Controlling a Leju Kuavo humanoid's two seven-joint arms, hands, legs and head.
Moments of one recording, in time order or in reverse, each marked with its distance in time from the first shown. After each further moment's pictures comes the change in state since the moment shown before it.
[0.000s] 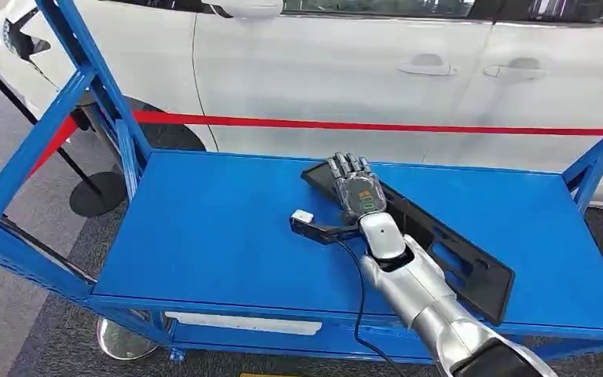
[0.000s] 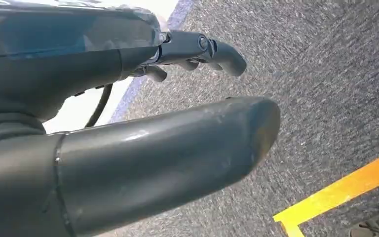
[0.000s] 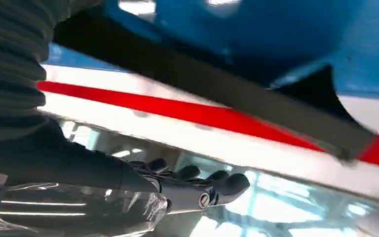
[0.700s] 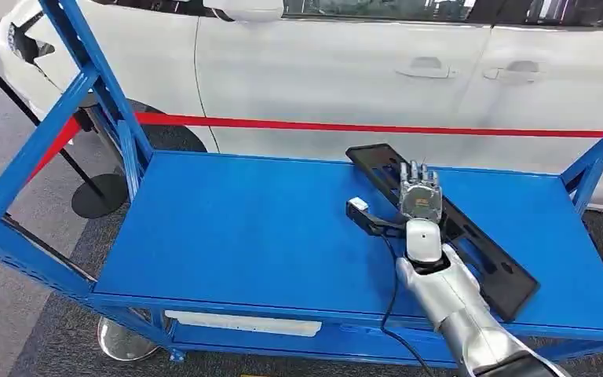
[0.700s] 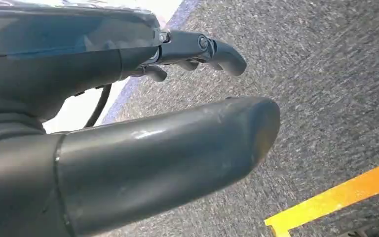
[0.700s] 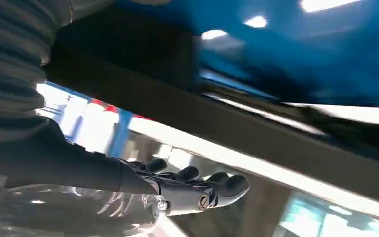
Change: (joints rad) left arm 0.004 0.002 0.030 0.000 0.039 0.036 -0.014; right arm 0.097 -0.105 -0.216 -0.006 0.052 0.023 0.205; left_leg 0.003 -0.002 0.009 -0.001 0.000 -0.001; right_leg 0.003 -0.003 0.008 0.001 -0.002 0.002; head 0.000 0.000
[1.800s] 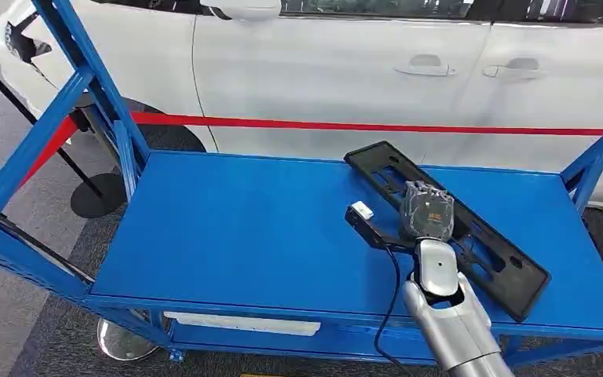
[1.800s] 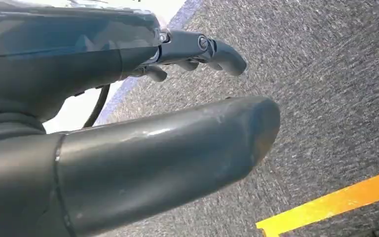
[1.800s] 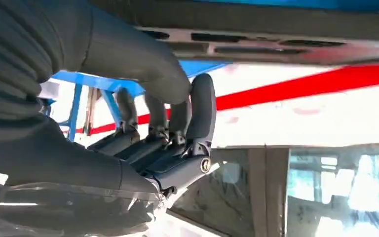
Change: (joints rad) left arm 0.001 0.000 0.049 0.000 0.010 0.040 -0.033; right arm 0.224 0.011 -0.070 -0.435 -0.024 -0.106 -0.089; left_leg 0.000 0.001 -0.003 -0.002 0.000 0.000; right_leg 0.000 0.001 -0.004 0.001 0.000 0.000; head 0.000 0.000
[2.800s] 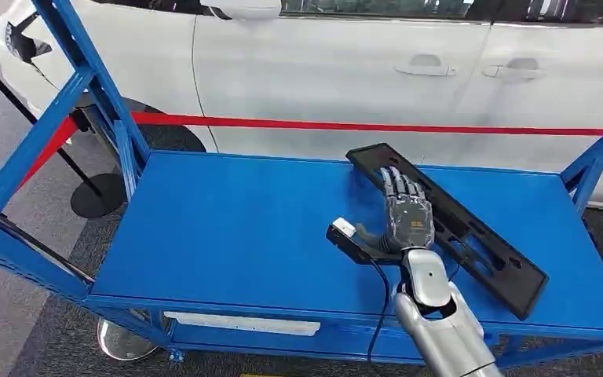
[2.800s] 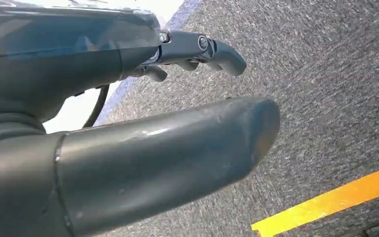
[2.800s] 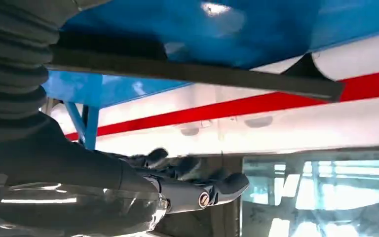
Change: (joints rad) left arm -0.004 -0.007 0.010 0.000 -0.050 0.008 -0.013; right arm 0.033 0.008 0.076 -0.043 -0.074 0.016 -0.097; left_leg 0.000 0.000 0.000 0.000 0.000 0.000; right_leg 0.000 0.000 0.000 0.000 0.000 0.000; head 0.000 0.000
